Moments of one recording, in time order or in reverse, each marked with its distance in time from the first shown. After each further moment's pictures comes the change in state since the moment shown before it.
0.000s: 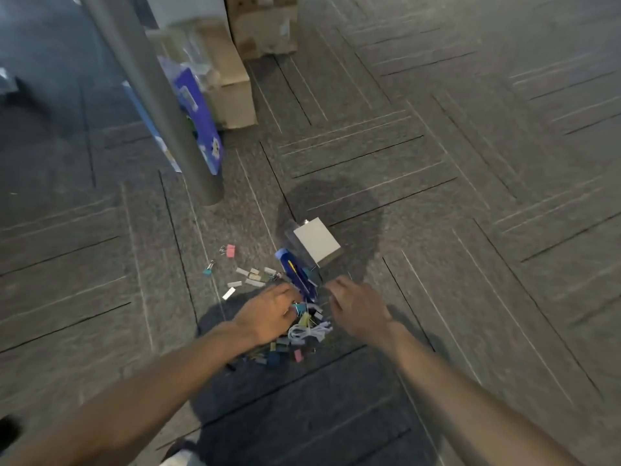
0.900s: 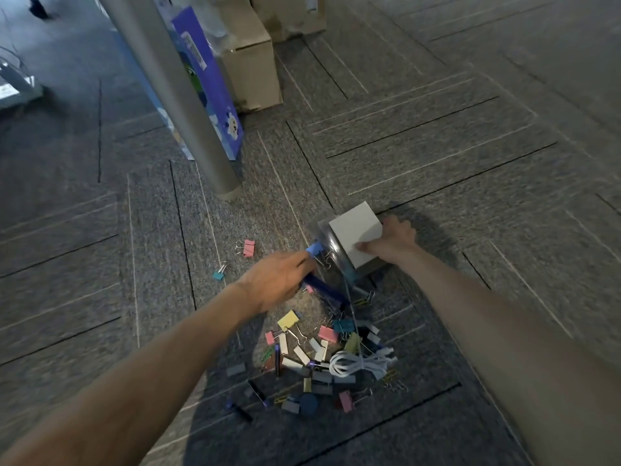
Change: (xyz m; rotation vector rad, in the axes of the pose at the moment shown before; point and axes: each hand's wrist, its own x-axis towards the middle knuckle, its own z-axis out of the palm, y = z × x) left_hand 0.078 -0.140 0.064 0.355 0.213 0.309; right_hand 0.180 0.066 0.089 0.464 0.042 0.578
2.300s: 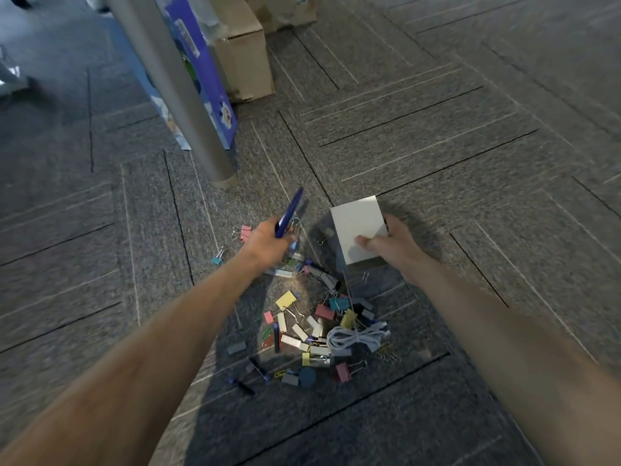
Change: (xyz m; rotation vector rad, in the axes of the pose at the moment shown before) left_hand 0.017 0.007 -0.028 -0.943 0.065 -0.927; right_hand -0.055 0.020 0.004 0.598 -0.046 -0.061
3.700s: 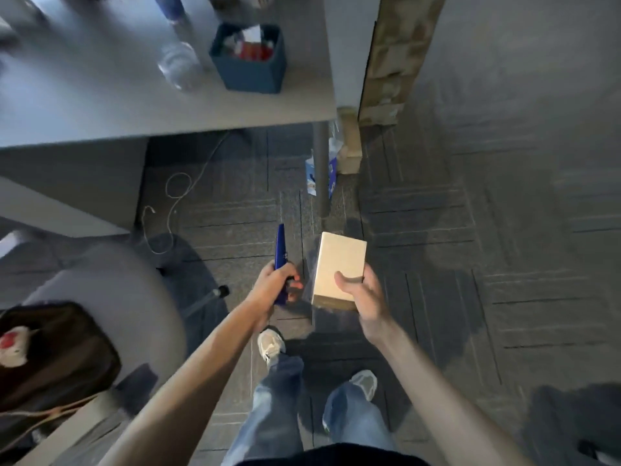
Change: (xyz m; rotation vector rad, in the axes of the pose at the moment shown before) left_hand -0.549 0.467 -0.357 -0.903 0.162 -0.439; right_hand -0.555 -0.563 -0.111 0.238 -0.374 0.191
